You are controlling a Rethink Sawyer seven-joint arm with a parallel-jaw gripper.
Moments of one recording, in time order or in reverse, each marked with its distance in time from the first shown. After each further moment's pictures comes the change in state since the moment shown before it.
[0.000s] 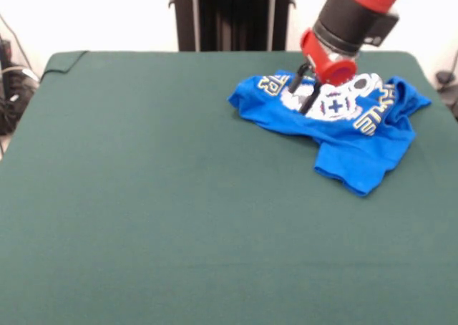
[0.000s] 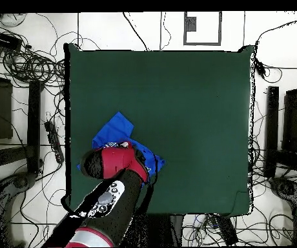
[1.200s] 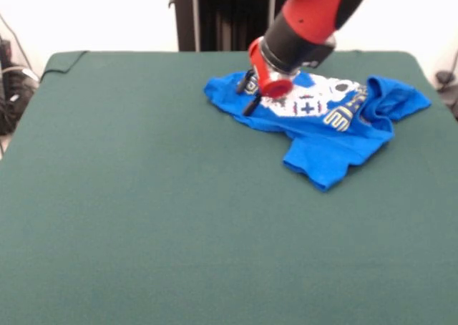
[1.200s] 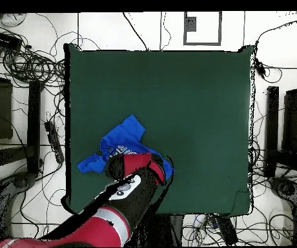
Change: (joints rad) arm -0.063 0.151 -0.063 -0.001 -0.072 -0.008 0.000
